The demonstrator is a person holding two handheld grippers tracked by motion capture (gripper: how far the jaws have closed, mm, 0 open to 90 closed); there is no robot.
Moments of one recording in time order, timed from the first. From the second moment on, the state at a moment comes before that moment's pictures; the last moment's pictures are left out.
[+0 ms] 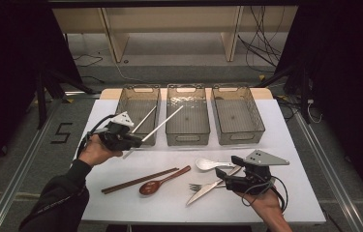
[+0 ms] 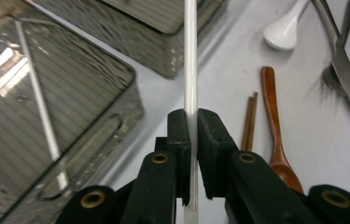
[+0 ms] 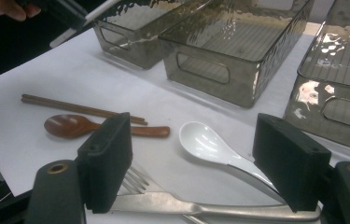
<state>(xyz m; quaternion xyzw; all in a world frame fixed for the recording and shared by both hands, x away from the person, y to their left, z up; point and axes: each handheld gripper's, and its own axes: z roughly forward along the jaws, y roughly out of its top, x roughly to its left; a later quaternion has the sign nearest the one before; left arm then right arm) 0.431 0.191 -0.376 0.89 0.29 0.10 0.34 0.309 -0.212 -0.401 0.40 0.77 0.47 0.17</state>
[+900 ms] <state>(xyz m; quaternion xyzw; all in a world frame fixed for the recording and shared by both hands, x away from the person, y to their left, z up) 0.481 0.223 -0.364 0.83 0.39 0.17 0.38 0.310 -0.213 -0.402 0.41 0.77 0.47 0.17</state>
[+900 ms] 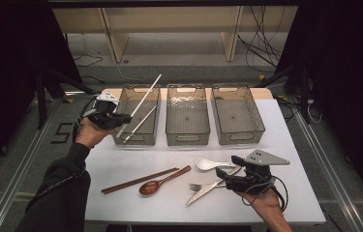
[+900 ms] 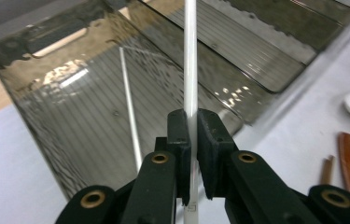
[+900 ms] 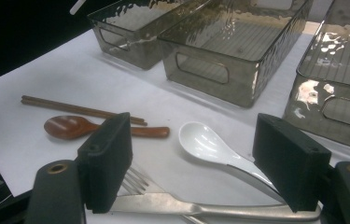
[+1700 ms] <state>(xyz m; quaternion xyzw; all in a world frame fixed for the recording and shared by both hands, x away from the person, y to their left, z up) 0.520 0.236 -0.387 0.81 0.44 0.18 0.35 0.311 -0.212 -0.402 0.41 0.77 0.47 0.16</state>
